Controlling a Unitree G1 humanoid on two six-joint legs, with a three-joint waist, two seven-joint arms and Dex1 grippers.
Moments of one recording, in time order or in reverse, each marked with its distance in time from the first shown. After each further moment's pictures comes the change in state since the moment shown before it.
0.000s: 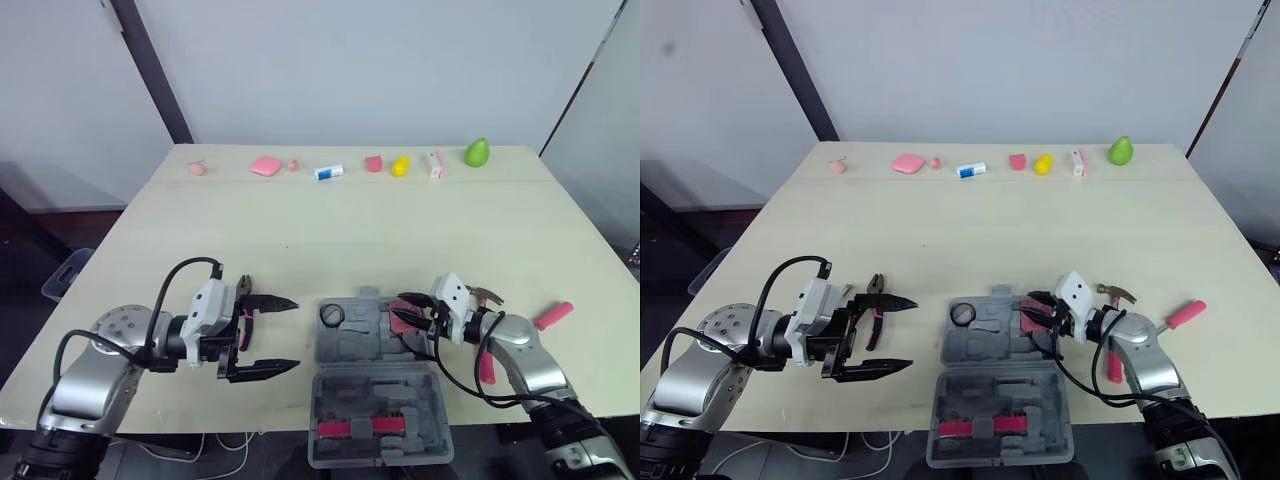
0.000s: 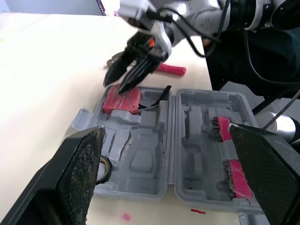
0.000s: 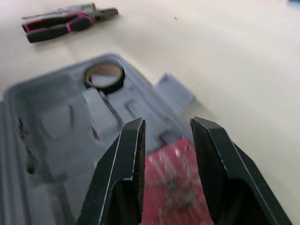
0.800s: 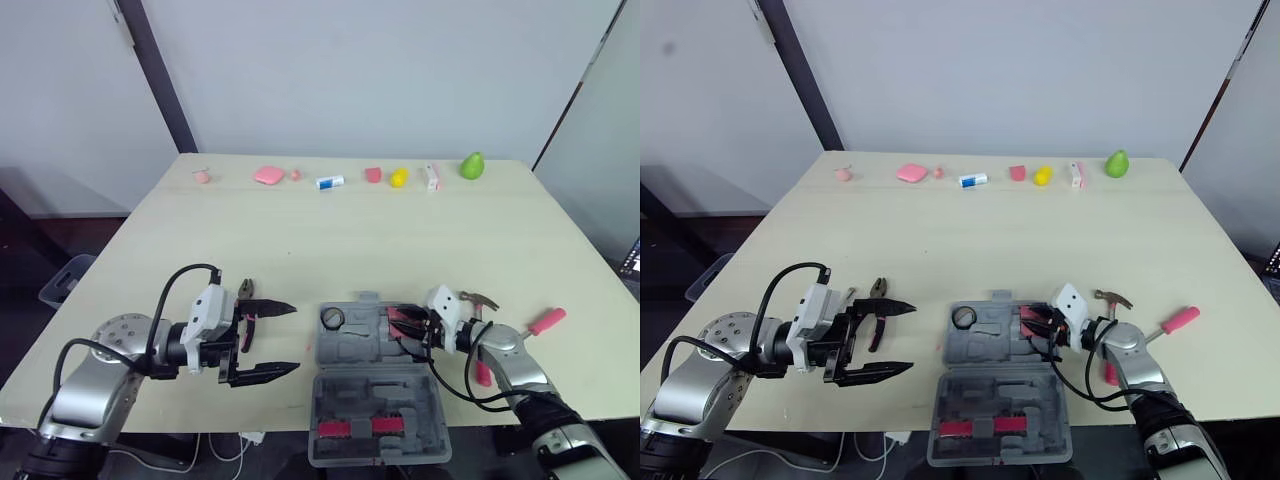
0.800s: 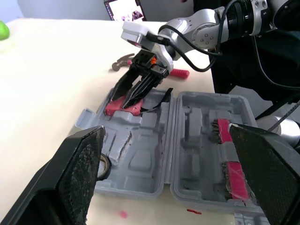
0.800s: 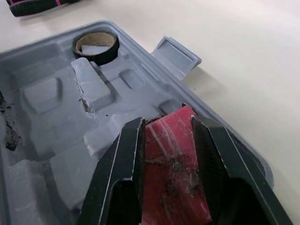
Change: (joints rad) left arm 0.044 -0.016 0.002 0.000 0.001 -0.003 0.044; right arm -0.033 0.026 0.037 0.204 -0.031 -0.056 -0.024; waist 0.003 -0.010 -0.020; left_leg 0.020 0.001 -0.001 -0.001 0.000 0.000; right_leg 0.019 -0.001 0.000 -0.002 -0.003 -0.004
